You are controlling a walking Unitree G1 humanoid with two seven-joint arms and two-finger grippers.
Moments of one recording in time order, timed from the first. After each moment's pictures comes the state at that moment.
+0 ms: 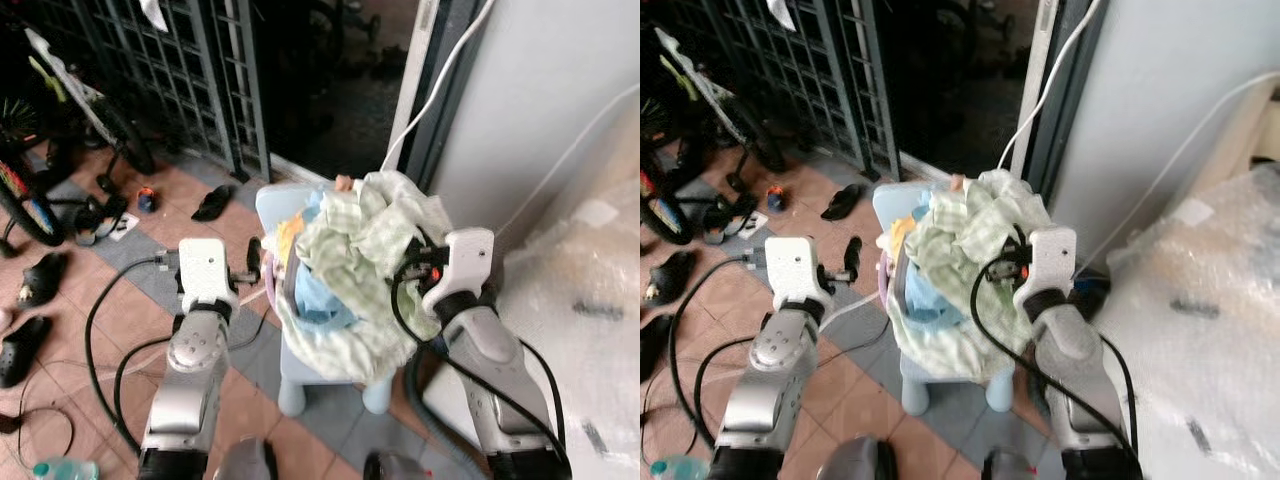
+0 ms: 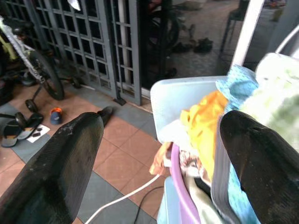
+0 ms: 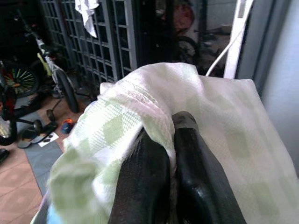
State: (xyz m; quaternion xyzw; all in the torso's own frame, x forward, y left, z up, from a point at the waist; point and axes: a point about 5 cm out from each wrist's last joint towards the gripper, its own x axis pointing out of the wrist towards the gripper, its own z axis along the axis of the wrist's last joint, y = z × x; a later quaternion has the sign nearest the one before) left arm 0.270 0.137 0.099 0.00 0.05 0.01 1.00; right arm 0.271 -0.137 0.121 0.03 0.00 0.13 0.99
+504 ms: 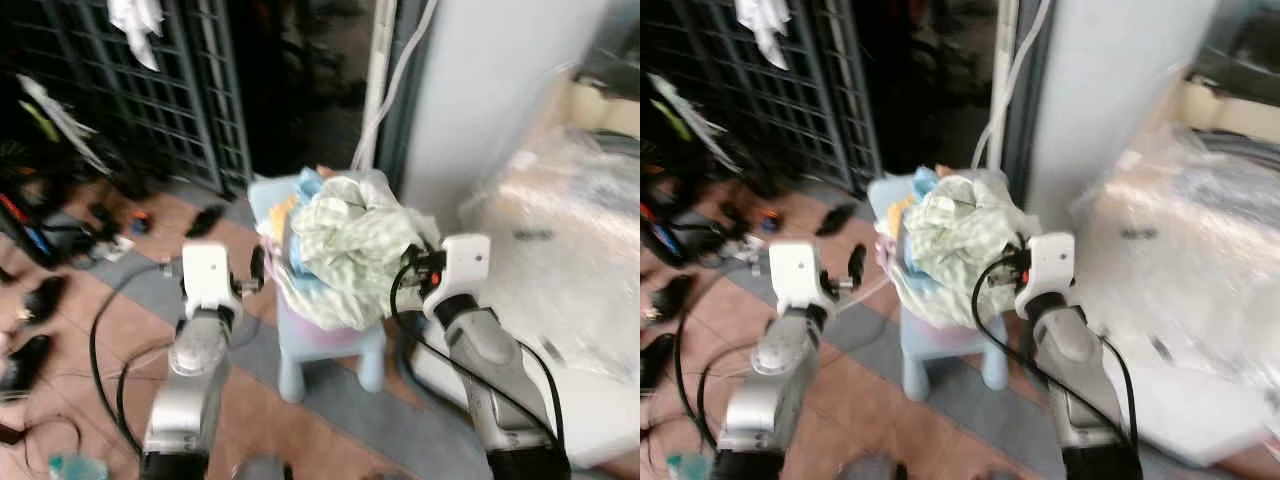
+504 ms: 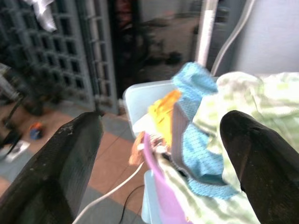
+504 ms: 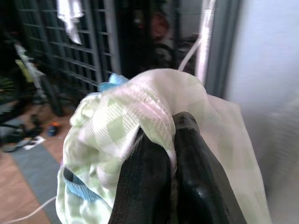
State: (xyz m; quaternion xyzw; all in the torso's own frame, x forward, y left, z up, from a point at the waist) left arm 0.276 0.137 0.109 0.00 0.03 0.00 1.00; right arm 0.280 -0.134 0.122 0.02 0.00 0.12 0.99
